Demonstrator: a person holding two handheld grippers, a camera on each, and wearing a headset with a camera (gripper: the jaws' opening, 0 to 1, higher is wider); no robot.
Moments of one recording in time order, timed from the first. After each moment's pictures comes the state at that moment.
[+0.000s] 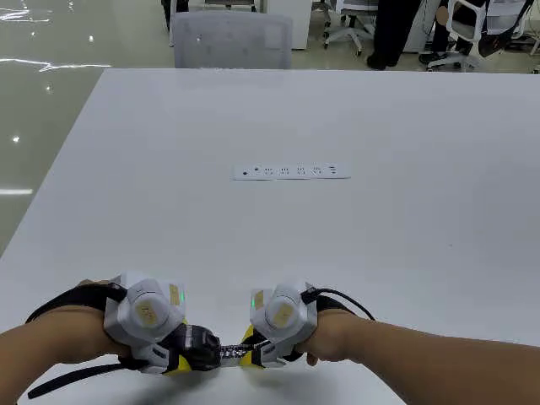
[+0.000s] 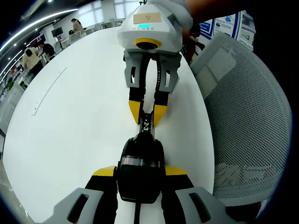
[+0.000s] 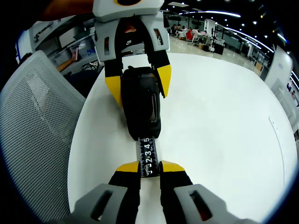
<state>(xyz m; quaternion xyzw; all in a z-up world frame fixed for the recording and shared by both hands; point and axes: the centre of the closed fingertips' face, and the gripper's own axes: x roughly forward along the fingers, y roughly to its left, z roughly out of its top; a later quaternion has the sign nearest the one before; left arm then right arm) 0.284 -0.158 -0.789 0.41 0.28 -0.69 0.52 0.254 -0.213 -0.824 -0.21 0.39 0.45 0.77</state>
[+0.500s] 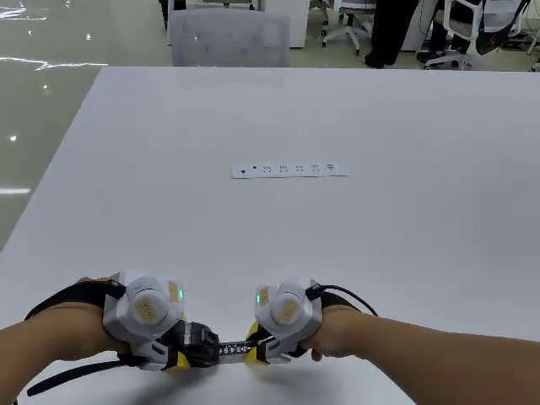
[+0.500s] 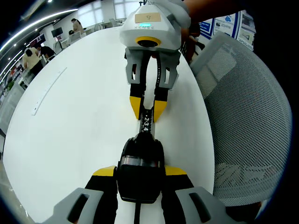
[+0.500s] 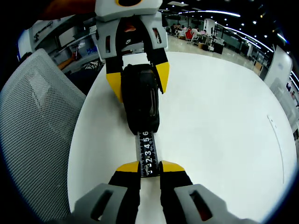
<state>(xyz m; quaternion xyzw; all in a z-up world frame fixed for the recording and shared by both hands) 0.283 -0.158 -0.789 0.42 0.28 -0.69 0.52 0.250 -0.223 -0.824 -0.22 0.39 0.45 0.77</state>
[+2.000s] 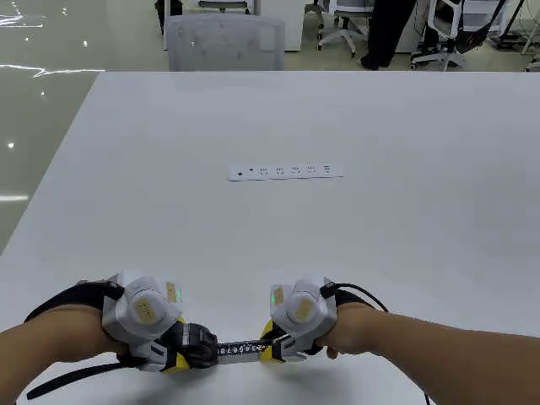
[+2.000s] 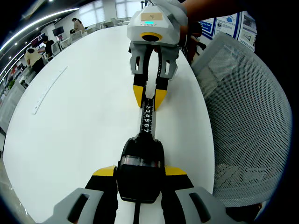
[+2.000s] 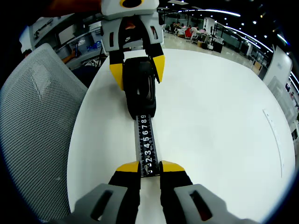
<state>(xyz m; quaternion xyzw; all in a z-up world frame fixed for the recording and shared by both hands) 0.284 -0.158 -0.788 0.42 0.29 -0.68 0.53 0.240 -0.248 -0.823 -0.23 0.40 0.44 0.77</state>
